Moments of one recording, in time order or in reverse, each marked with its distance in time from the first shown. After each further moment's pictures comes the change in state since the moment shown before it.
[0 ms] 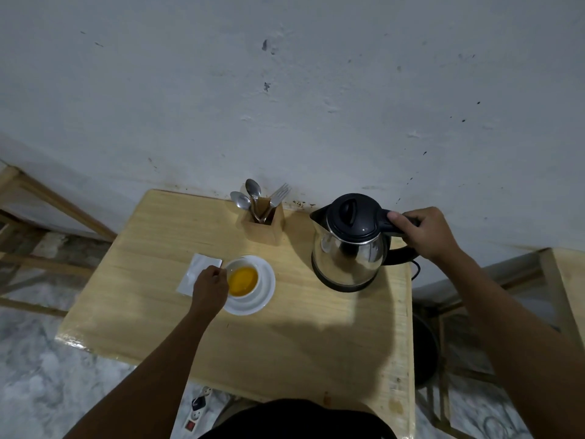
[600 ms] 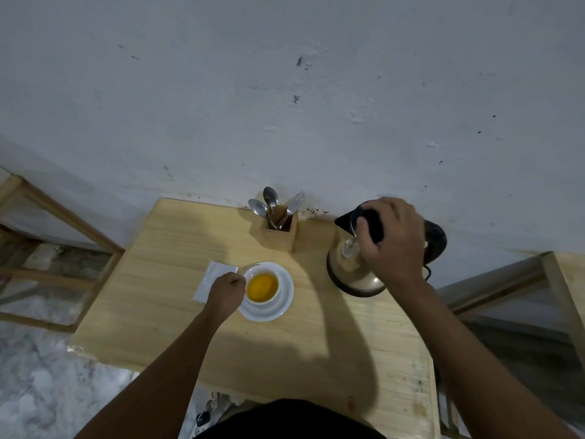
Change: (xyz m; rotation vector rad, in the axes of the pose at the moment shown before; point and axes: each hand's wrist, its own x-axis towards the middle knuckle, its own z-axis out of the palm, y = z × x) left_hand 0.017 -0.006 -0.018 -0.018 -0.213 -0.026; right_hand -0.039 -0.101 0.086 -0.418 0.529 -0.401
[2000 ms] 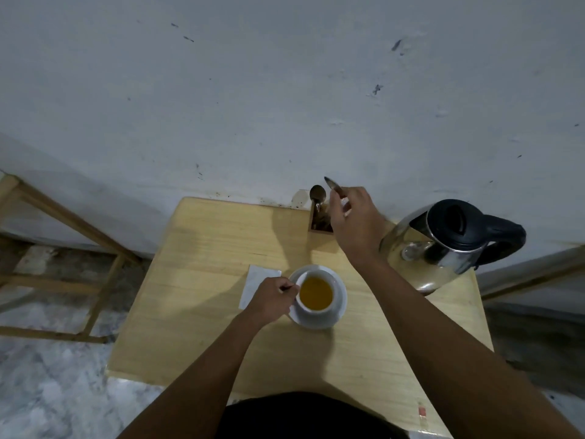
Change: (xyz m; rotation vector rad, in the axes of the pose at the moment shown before) left_hand 0.030 -0.017 -0.034 -0.030 -0.377 0.171; right_hand 0.022 -0.111 0.156 0.036 -0.151 0.380
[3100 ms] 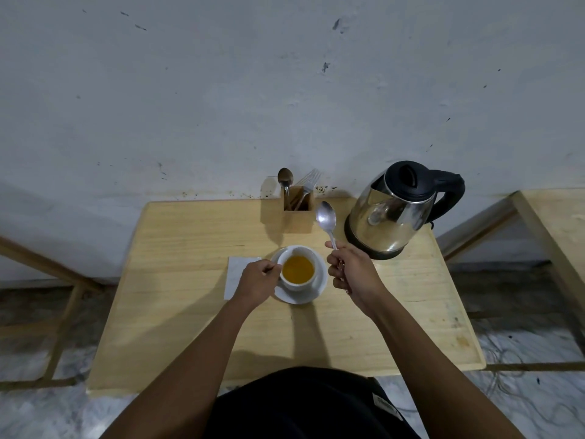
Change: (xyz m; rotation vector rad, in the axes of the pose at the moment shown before) left_hand -0.008 -0.005 0.001 0.029 0.050 0.136; right_hand -0.126 0.012 -0.061 0.870 -0.361 0.865
